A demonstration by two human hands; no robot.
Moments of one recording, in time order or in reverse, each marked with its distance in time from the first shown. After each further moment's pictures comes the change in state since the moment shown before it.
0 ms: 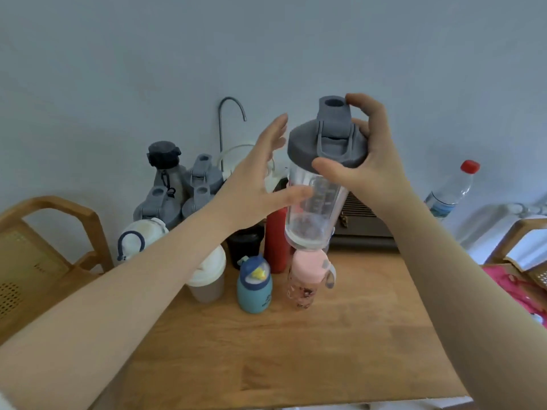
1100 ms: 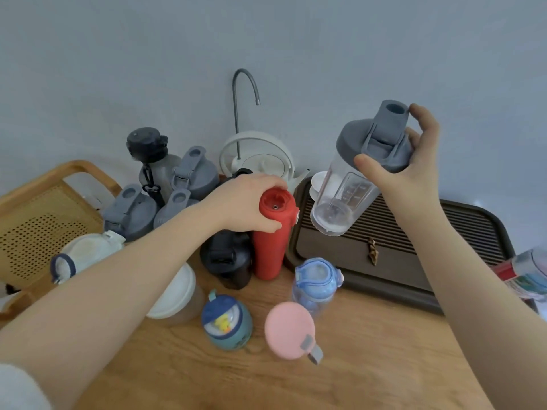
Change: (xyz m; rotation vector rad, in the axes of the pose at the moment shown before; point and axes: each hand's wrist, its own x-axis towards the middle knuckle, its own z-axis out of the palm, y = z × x) left_hand 0.105 -0.123 0.028 0.587 -0.274 -0.441; right_hand 0.120 0.197 -0.024 0.184 0.018 0.123
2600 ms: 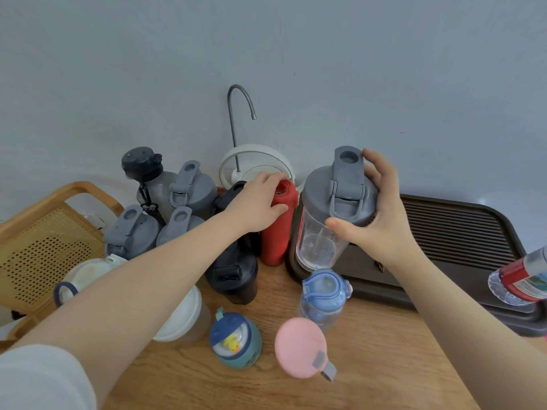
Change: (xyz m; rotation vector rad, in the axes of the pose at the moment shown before) left_hand 0.042 -0.014 0.021 -0.026 0.064 -0.160; right_hand -0.035 0.009 0.021 0.015 -0.230 -0.087
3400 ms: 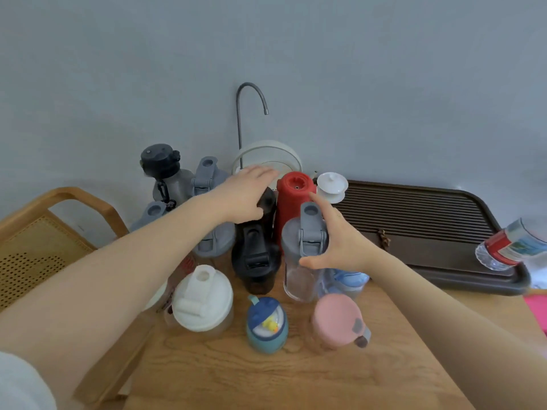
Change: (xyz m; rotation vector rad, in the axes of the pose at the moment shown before) left_hand -0.035 -0.048 -0.053 0.314 -0.174 0.262; right_hand -0.027 -0.003 0.079 -0.345 -0.402 0.357
